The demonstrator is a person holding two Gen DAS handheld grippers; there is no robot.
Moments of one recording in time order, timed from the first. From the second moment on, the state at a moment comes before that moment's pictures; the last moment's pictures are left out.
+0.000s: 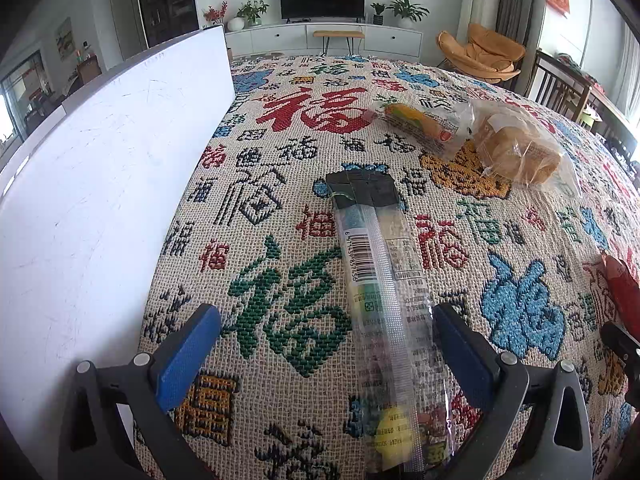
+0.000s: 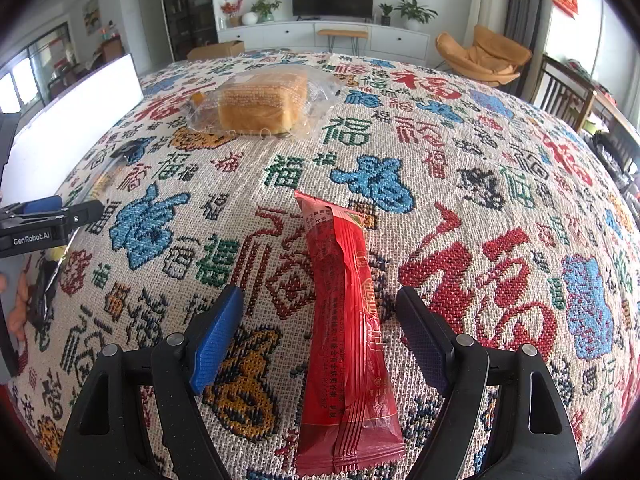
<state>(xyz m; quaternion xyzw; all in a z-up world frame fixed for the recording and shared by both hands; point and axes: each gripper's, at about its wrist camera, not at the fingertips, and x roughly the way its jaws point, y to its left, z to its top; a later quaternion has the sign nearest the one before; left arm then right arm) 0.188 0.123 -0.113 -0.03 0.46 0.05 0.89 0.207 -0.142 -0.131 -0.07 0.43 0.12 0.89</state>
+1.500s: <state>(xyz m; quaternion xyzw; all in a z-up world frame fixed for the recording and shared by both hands) 0.165 0.104 -0.101 -0.01 0.52 -0.01 0.85 0.252 -0.150 -0.119 -0.03 0.59 0.17 0.79</state>
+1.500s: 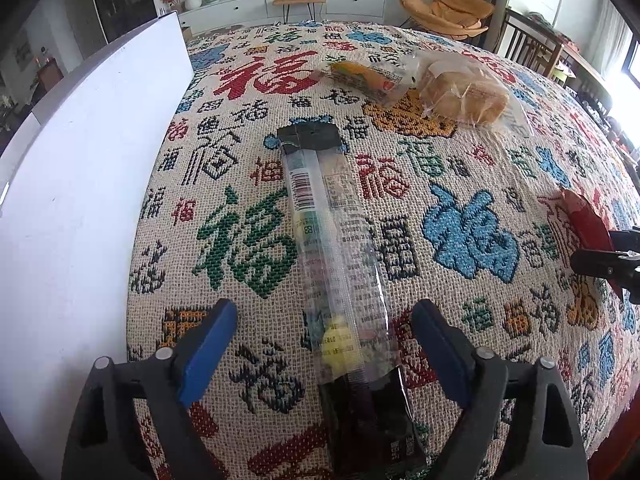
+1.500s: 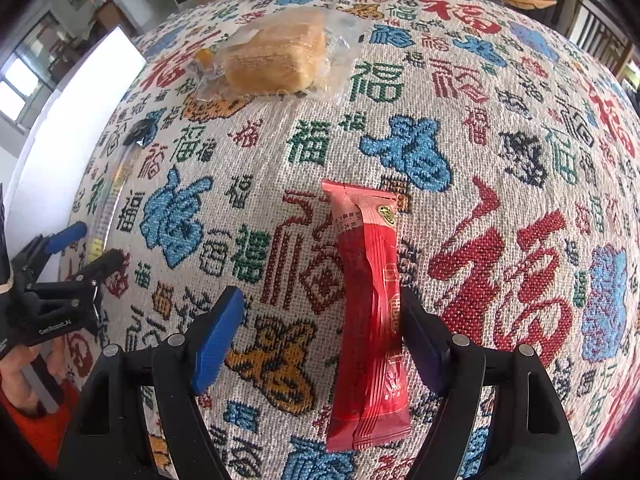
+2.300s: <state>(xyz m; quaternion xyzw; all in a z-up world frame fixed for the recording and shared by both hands) 0.028 0.229 0.099 -0.20 0.31 -0.04 0.93 0.225 -0.040 0.055 0.11 0.47 0.38 0.79</state>
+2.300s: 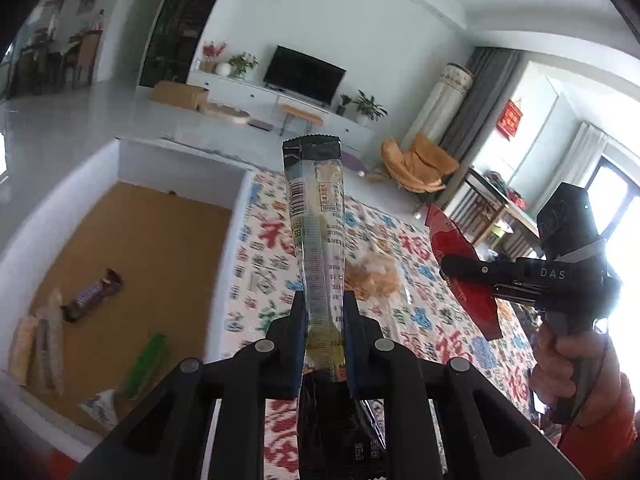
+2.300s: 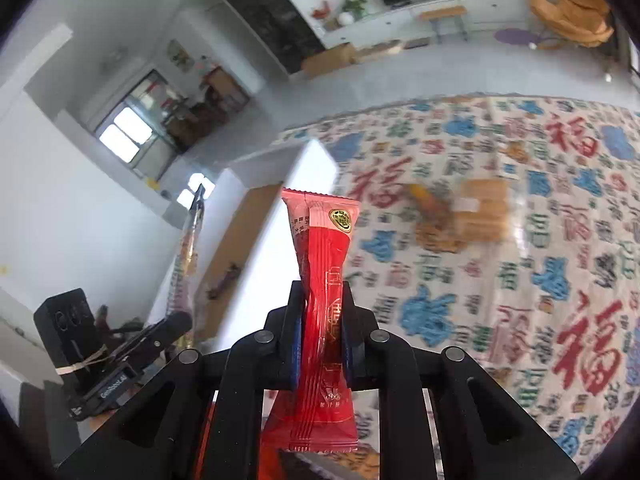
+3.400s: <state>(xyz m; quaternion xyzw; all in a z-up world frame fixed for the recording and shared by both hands) 0.117 0.082 -0.016 -0.05 0.44 -0.08 0.90 0.231 -0.232 -0.135 -0.03 0.43 0.07 0.90</state>
